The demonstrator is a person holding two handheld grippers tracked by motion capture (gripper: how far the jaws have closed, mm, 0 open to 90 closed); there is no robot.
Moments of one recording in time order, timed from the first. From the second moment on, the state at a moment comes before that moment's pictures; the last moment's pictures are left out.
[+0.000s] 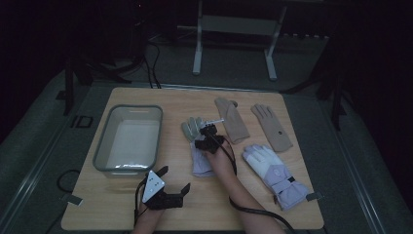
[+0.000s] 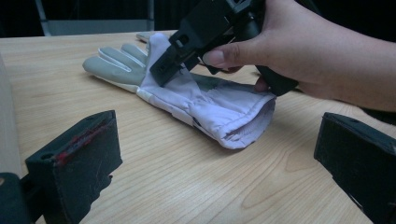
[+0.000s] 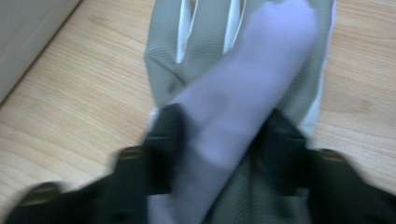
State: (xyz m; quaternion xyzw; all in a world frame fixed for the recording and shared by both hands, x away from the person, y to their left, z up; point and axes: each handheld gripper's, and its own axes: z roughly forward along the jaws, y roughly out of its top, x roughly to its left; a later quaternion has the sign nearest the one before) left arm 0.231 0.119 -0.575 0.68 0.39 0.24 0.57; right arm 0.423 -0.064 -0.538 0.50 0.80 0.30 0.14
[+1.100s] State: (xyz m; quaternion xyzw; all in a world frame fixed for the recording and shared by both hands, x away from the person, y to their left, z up) left arm 0.230 0.117 -0.575 0.68 0.39 0.24 0.57; right arm 0.362 -0.092 -0.533 0.60 0.73 0.30 0.16
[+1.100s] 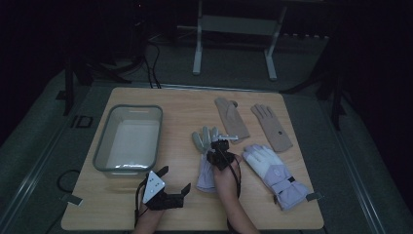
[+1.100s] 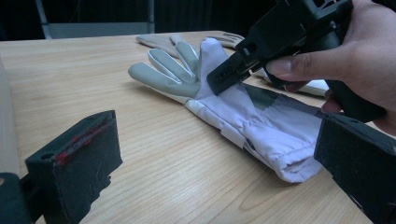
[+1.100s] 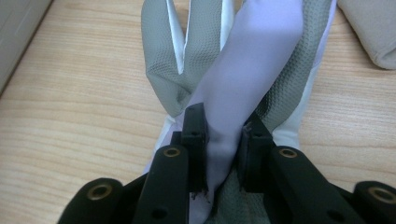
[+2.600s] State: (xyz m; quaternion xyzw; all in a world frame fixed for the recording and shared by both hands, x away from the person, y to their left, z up) left arm 0.230 0.119 -0.575 0.68 0.39 0.24 0.58; right arm 0.382 -0.228 -0.455 0.41 0.83 0.36 0.13
